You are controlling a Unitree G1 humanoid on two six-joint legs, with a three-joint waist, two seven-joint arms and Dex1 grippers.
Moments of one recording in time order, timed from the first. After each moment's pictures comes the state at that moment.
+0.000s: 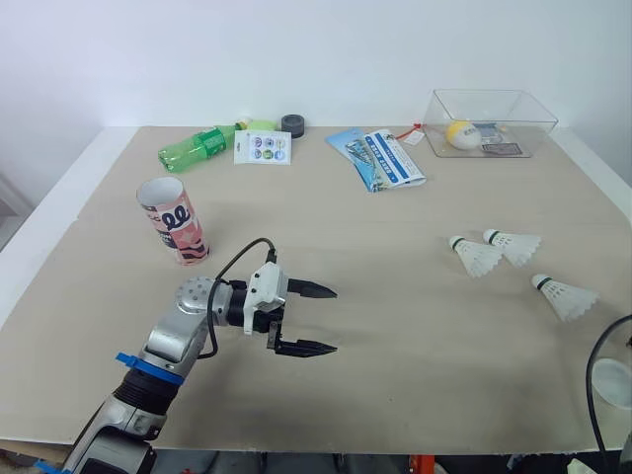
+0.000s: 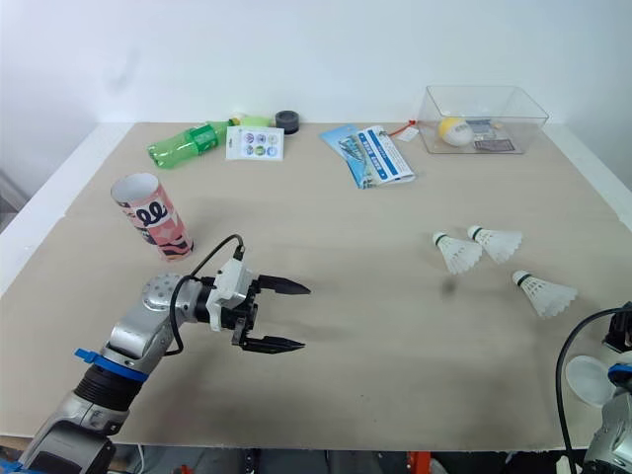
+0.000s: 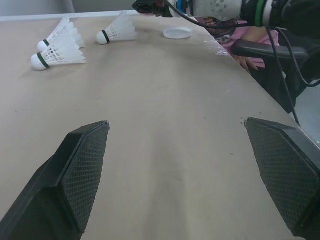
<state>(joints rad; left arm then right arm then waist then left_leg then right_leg) -0.42 0.39 -0.25 0.01 -0.36 0.12 -1.32 -0.05 -0.55 -0.83 0.34 0.29 0.04 0.09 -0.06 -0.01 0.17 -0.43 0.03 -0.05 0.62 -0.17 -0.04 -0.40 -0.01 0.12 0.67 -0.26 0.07</state>
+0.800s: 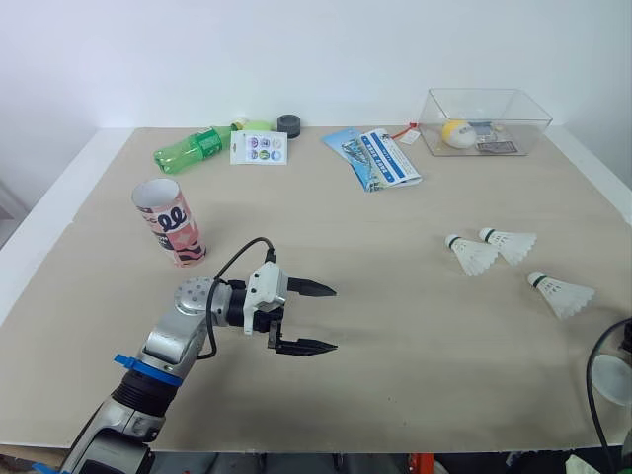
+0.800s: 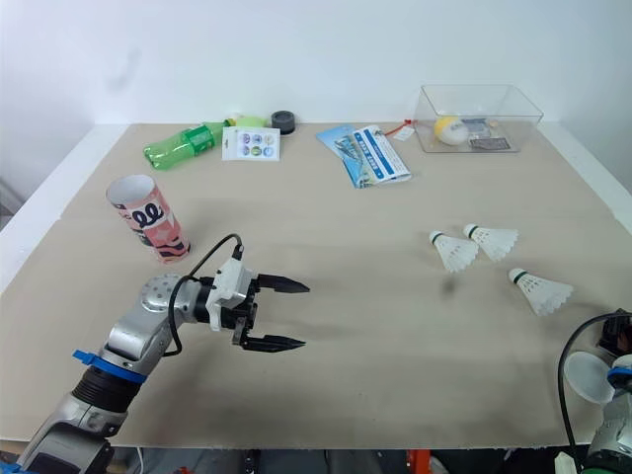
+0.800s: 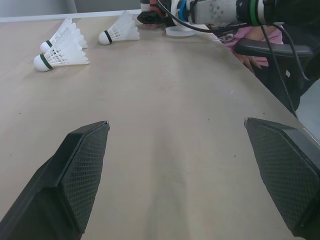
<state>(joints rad) -0.41 0.39 -0.25 0.00 -0.36 0.12 -1.29 -0.08 -0.63 -0.78 0.57 0.33 -0.05 0.13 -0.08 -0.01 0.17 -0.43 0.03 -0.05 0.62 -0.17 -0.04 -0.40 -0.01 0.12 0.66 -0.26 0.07</state>
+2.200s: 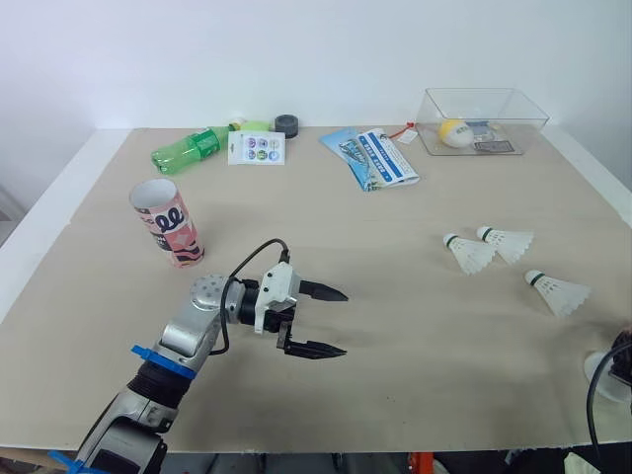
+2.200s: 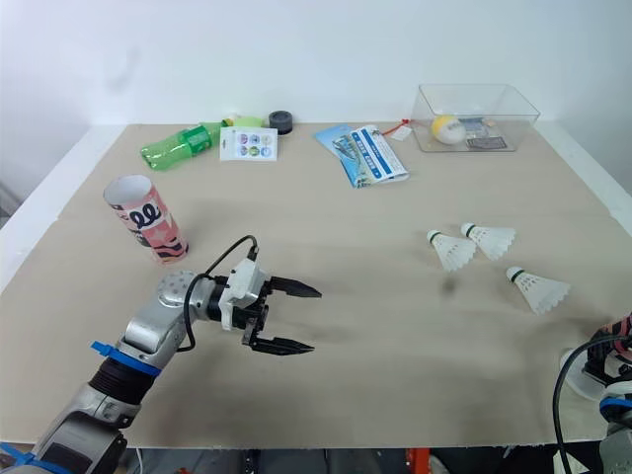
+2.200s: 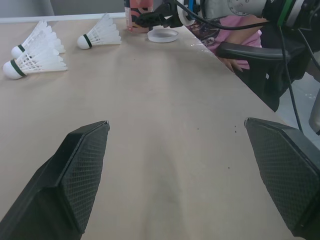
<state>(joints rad) -0.47 0.34 -0.29 0.08 -0.35 0.11 -1.35 0.23 -0.46 -0.80 -0.09 0.47 0.34 0.04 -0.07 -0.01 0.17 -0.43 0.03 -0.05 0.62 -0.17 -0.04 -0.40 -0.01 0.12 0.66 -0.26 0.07</state>
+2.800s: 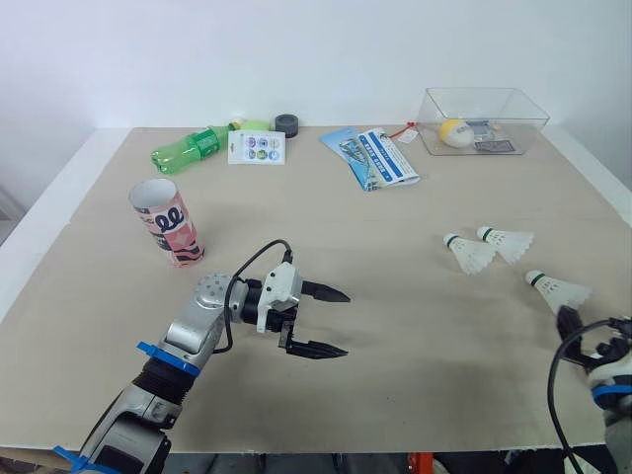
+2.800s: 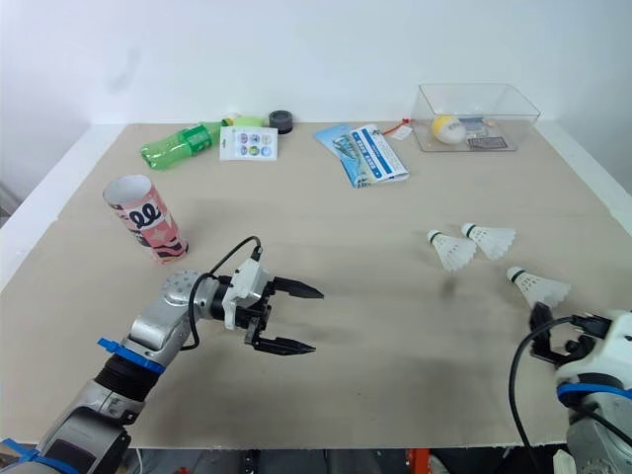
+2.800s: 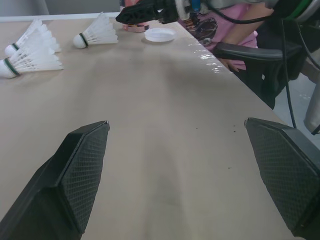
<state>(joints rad) -0.49 0.33 -0.30 0.13 -0.35 0.09 -1.36 0.29 -0.43 -0.66 -0.49 0.55 0.53 0.11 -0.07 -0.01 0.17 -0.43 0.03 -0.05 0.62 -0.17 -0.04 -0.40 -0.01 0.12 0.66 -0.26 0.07</state>
